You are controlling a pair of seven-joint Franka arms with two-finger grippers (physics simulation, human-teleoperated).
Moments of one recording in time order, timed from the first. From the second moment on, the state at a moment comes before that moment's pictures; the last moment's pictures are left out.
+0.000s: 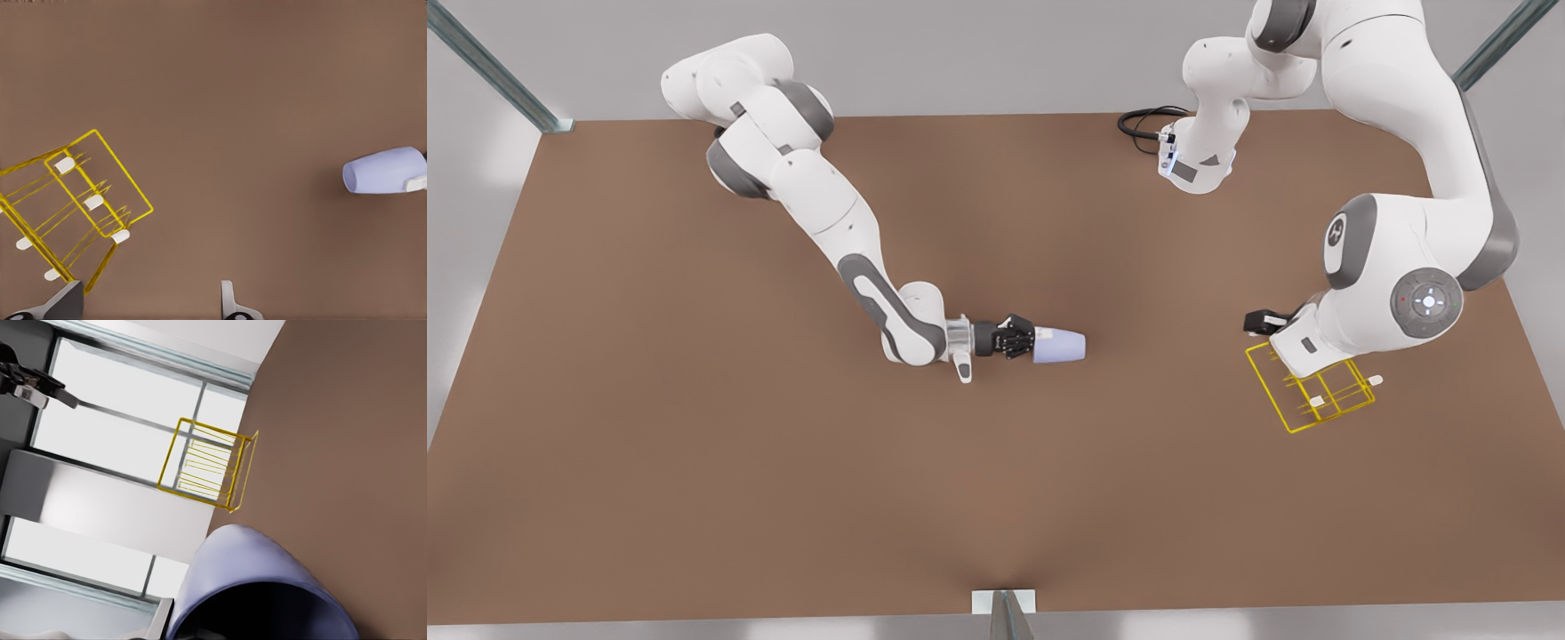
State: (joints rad) left arm -0.12 0.35 -0.02 -1.35 0.03 1.43 0.09; right arm 0.49 0.96 0.26 -1.59 1.96 2.10 -1.42
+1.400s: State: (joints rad) left arm -0.53 0.45 -0.02 -1.36 -0.09 1.70 -0.60; right arm 0.13 0.22 -0.07 -1.76 0.68 1.86 -1.43
